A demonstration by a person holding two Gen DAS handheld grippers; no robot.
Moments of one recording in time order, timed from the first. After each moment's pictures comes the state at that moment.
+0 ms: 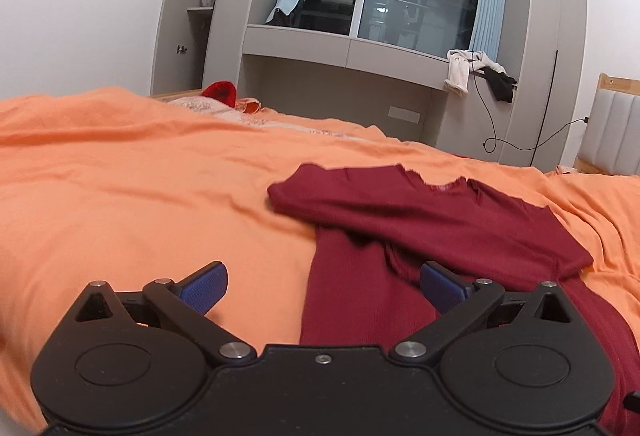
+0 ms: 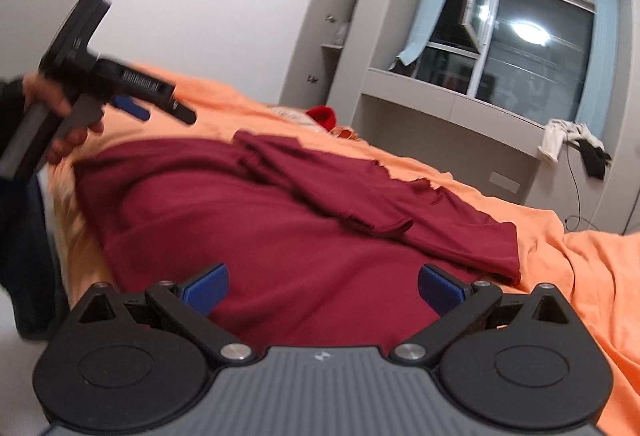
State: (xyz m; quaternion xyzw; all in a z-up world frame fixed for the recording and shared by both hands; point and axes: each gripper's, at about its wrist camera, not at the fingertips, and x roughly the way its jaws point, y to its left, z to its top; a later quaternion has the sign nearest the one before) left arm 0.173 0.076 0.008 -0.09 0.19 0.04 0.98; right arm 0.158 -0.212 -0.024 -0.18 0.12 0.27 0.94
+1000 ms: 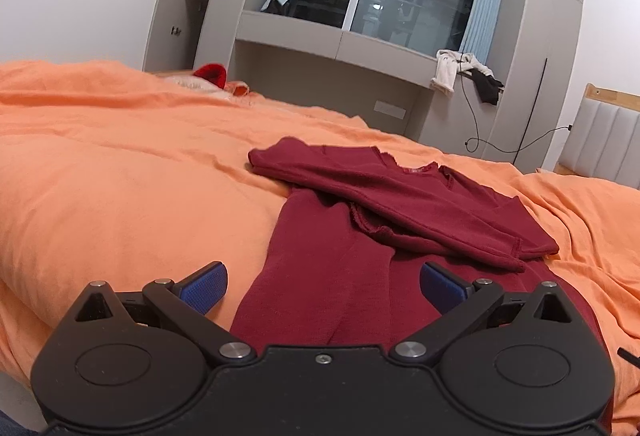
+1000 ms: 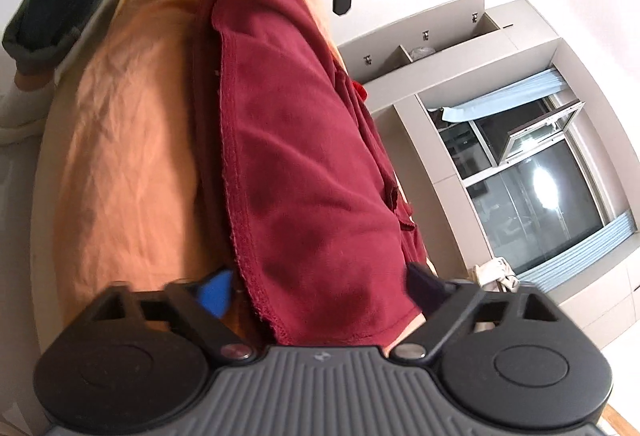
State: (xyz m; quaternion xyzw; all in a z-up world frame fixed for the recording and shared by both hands) left arm 0.139 0.063 -0.003 -0.12 0.19 0.01 0.97; right arm 0.104 -0.154 -0.125 -0.54 0.03 0.18 0.82
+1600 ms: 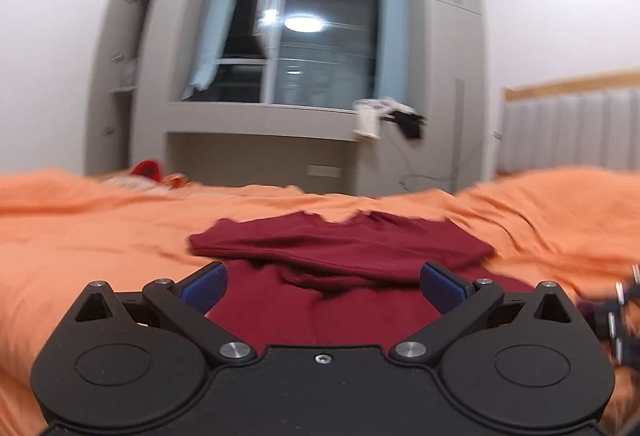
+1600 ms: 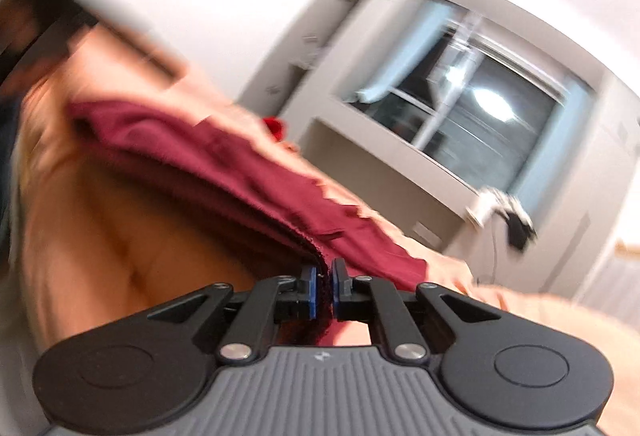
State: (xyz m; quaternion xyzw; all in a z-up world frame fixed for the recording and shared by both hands) left arm 0.085 0.022 0.007 0.00 0.08 -0.09 0.99; right arm 0.112 -0.205 -0.050 -0.27 0.03 0.16 0.95
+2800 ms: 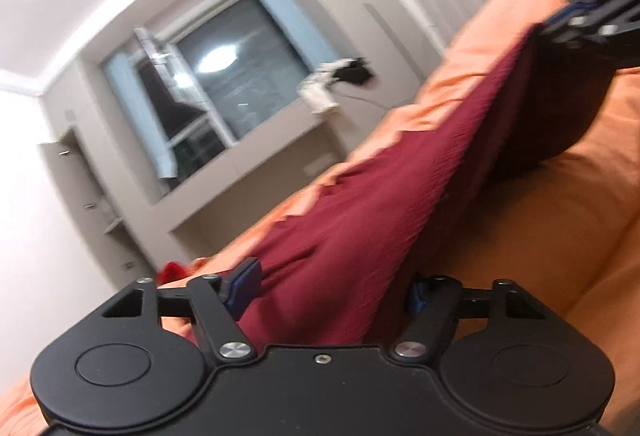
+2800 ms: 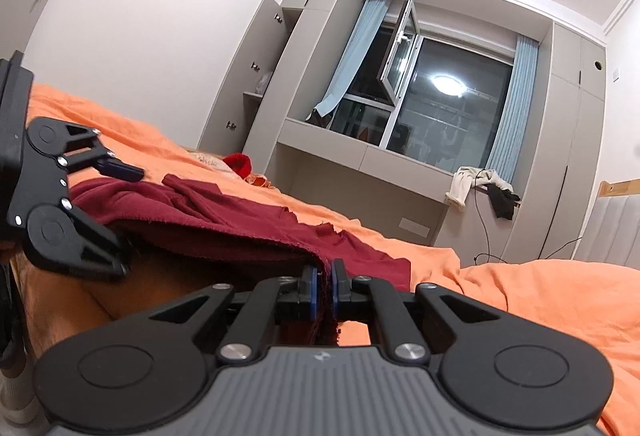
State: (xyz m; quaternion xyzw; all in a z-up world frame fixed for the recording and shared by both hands) left arm 0.109 -0.117 -0.049 0.31 0.06 -0.03 0.95; right arm 0.091 -0.241 -0.022 -0.17 0.01 0.14 0.97
